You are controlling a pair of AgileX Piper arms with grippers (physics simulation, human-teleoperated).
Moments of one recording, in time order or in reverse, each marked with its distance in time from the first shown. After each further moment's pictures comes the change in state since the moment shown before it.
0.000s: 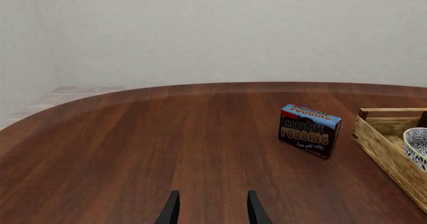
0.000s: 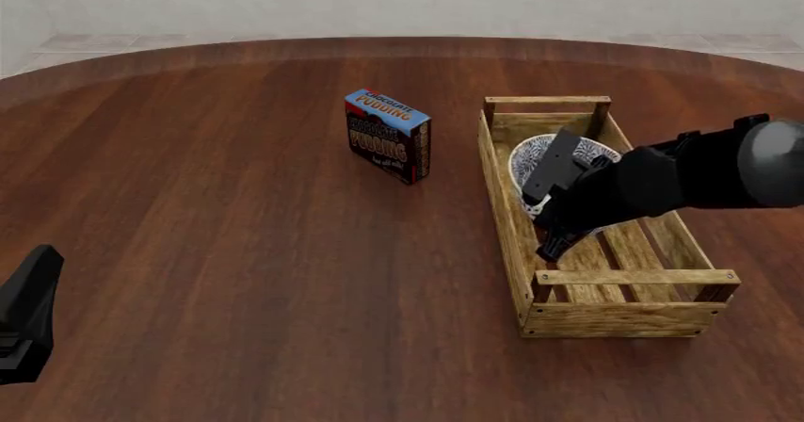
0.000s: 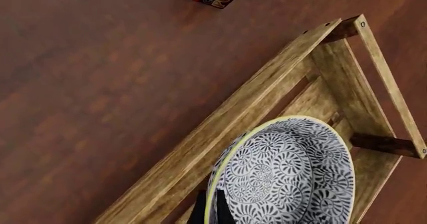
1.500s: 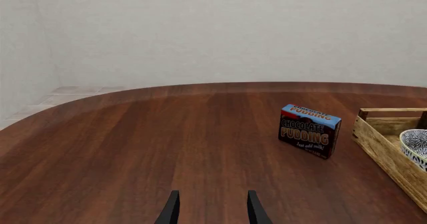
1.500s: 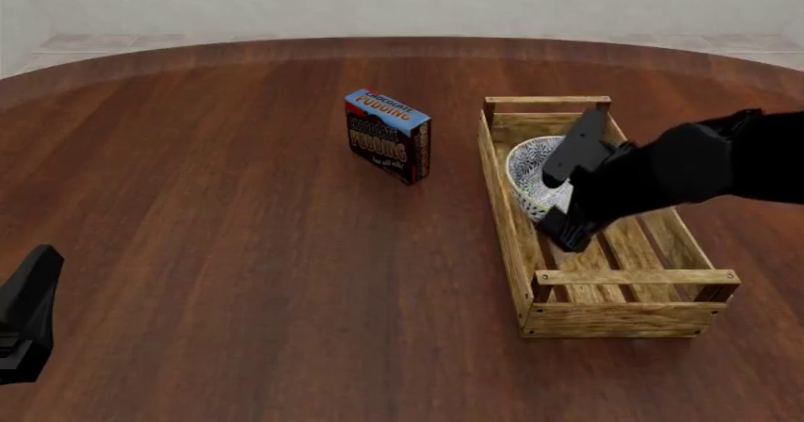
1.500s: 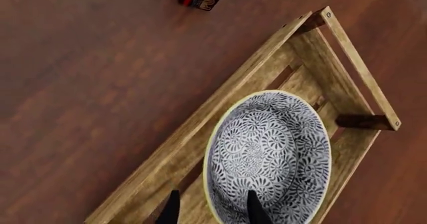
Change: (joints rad) left arm 0.000 0.000 0.000 0.000 0.000; right arm -0.005 -0.157 0.019 0.117 0.035
